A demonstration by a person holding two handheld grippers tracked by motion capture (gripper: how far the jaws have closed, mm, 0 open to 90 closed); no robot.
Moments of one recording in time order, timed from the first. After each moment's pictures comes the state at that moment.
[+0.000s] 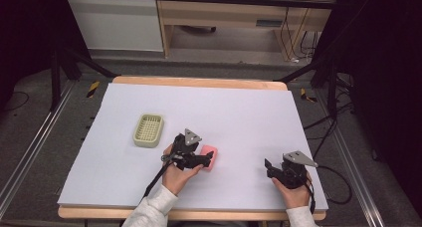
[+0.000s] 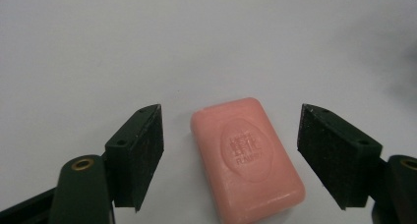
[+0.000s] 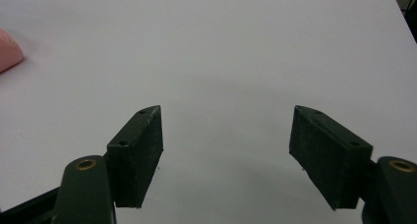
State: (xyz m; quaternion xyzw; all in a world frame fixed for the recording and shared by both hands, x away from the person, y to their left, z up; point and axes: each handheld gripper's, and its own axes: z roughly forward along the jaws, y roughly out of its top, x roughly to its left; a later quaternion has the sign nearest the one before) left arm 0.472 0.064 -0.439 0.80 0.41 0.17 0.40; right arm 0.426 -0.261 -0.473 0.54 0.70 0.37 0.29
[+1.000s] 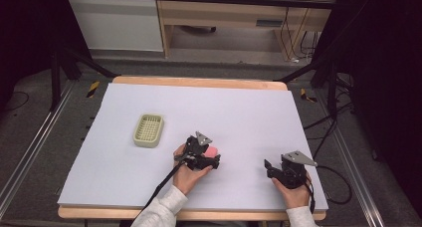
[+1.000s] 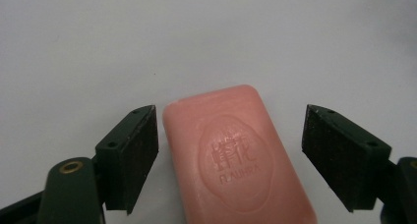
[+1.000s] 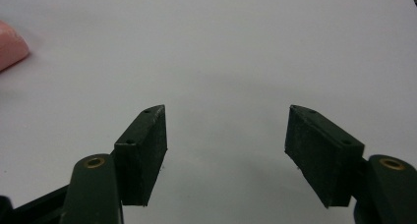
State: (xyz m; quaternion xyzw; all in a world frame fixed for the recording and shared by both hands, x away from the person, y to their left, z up) left arm 0.485 0.038 -0.465 0.82 0.42 0.16 0.36; right arm 0.427 -0.261 -0.474 0.54 0.71 0.37 0.28
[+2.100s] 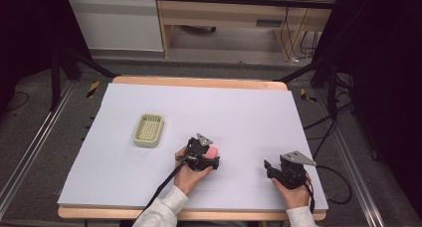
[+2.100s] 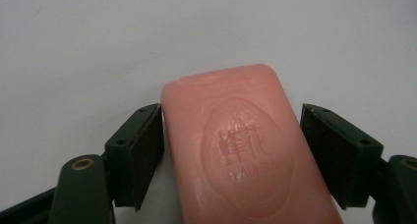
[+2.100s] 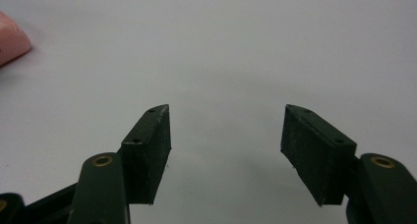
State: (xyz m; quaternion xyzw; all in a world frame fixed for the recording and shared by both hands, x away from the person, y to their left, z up) left arm 0.490 0.035 -0.478 0.82 0.43 0.15 0.34; right arm 0.427 -0.260 -0.474 0.53 0.71 0.36 0.27
